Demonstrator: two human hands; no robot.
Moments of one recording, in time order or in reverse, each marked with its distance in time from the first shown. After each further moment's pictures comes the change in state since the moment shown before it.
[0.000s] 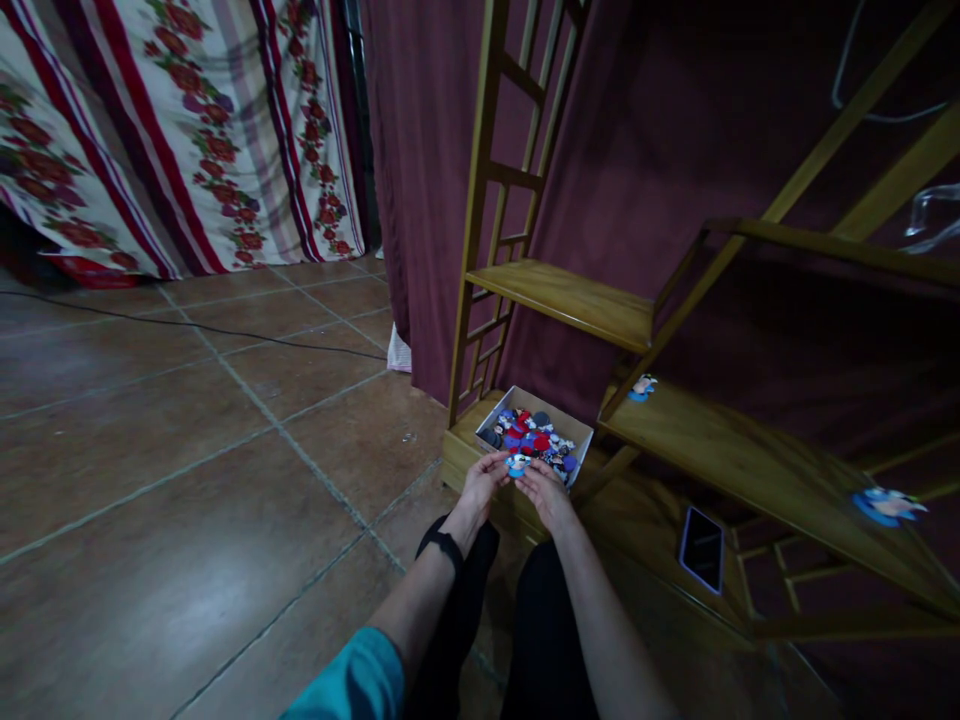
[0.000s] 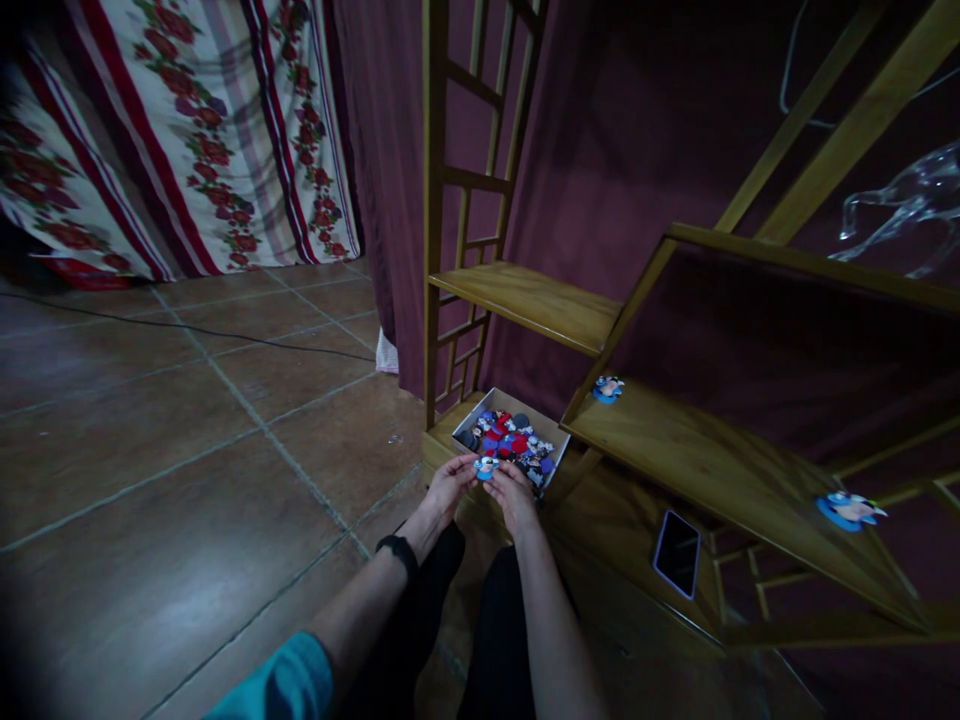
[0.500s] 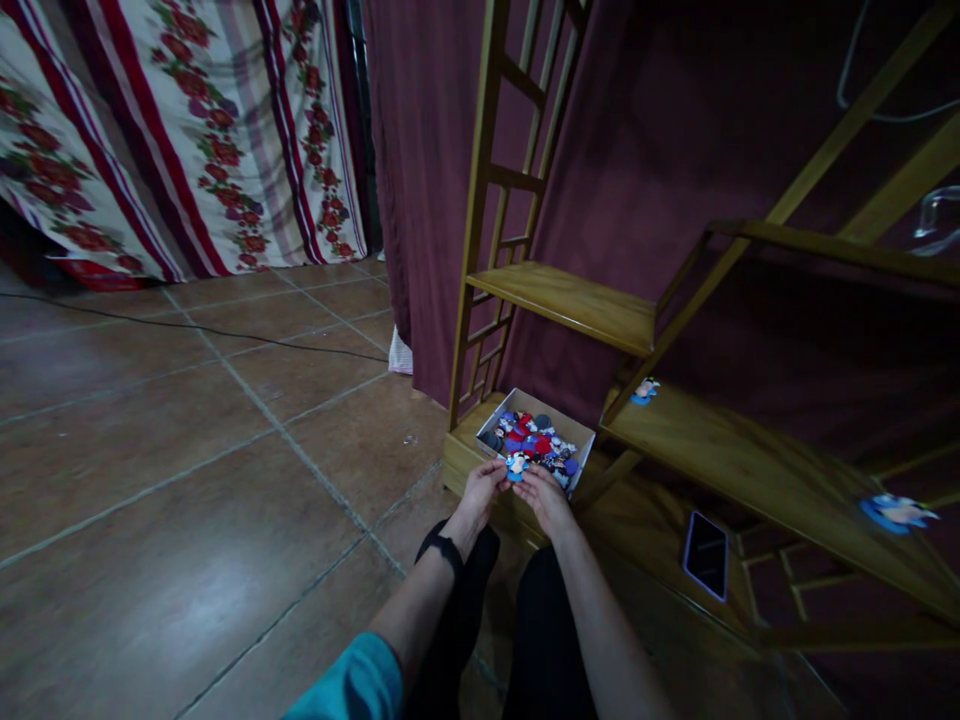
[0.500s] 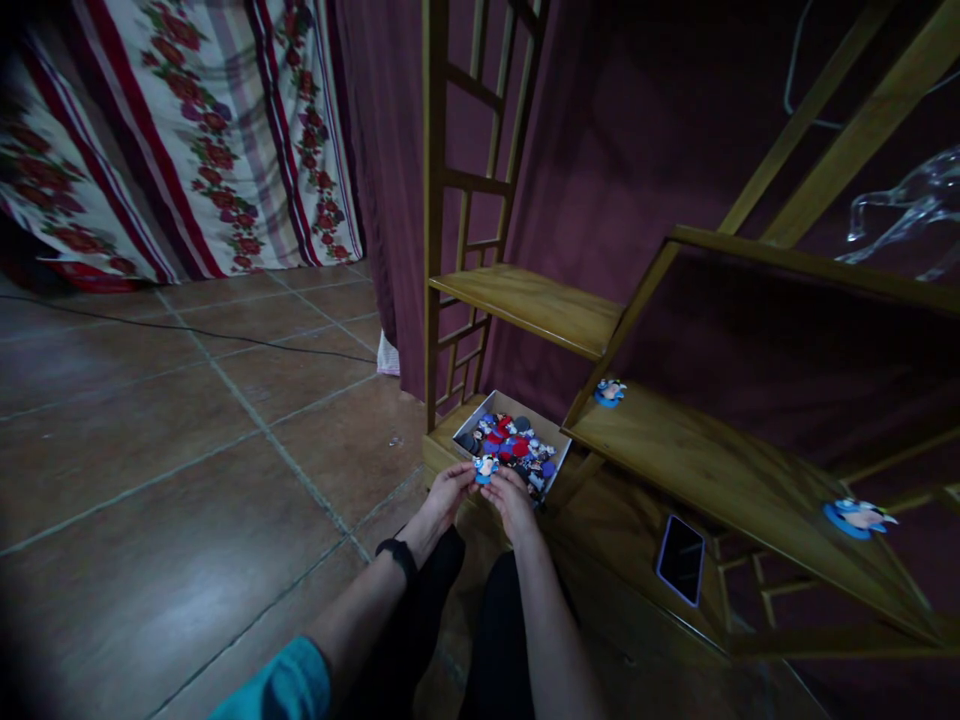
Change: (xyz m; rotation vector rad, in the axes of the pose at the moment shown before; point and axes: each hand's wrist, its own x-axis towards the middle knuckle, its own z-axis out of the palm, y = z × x) left_hand 0.005 -0.004 -0.003 -0.003 0.058 -0.060; right_hand 0.003 0.005 0.002 -0.011 -0.001 0.029
